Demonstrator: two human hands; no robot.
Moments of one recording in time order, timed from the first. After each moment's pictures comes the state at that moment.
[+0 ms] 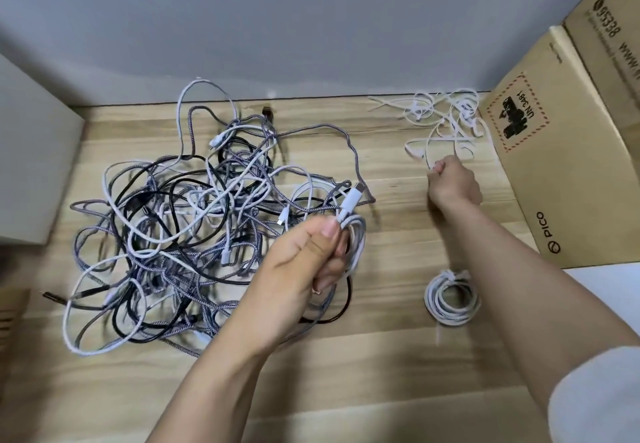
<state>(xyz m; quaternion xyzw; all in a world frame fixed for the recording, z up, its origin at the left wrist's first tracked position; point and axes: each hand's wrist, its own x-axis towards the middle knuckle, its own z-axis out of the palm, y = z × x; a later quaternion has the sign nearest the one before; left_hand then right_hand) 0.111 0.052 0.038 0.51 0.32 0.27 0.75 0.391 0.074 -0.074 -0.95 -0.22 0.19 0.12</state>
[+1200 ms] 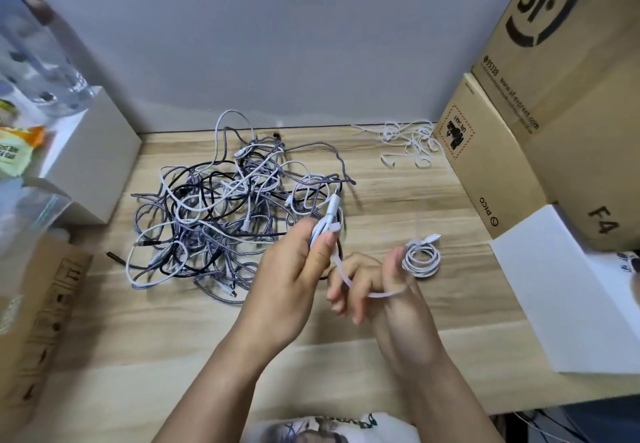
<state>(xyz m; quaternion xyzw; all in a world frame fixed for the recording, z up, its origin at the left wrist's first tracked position) 0.060 -0.052 0.083 0.71 0.34 0.32 0.53 0.166 -0.129 0.071 -0.42 -0.34 0.54 0.64</state>
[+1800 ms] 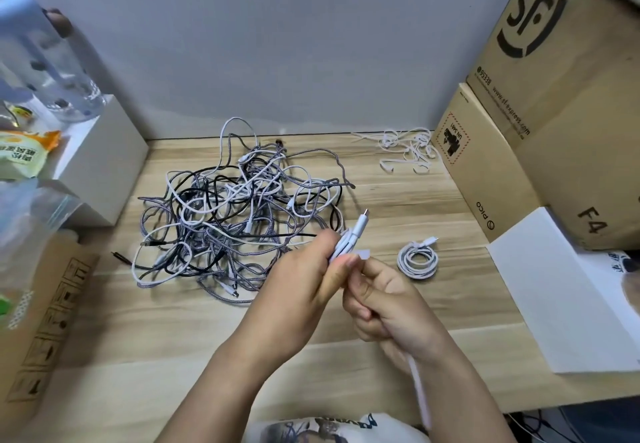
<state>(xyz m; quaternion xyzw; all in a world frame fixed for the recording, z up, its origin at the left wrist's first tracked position) 0.052 -0.066 0.089 0.82 0.30 0.27 0.41 0.174 -0.137 0.079 -0.44 -0.23 0.66 0.57</state>
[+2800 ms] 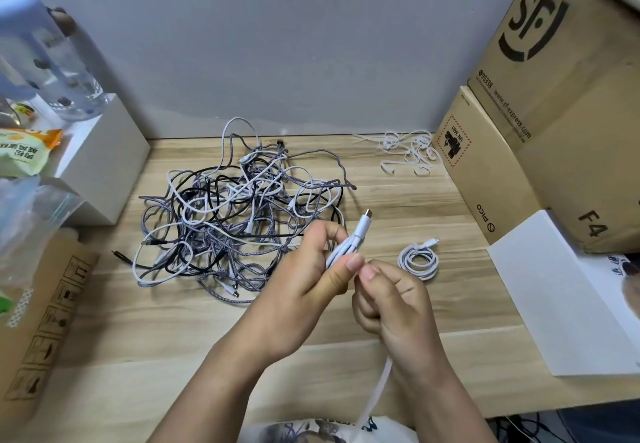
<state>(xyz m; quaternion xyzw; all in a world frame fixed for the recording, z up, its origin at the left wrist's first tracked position) 0.050 -0.064 0.092 0.70 0.25 0.26 0.61 0.157 -0.142 0.085 -0.50 -0.31 0.48 0.65</state>
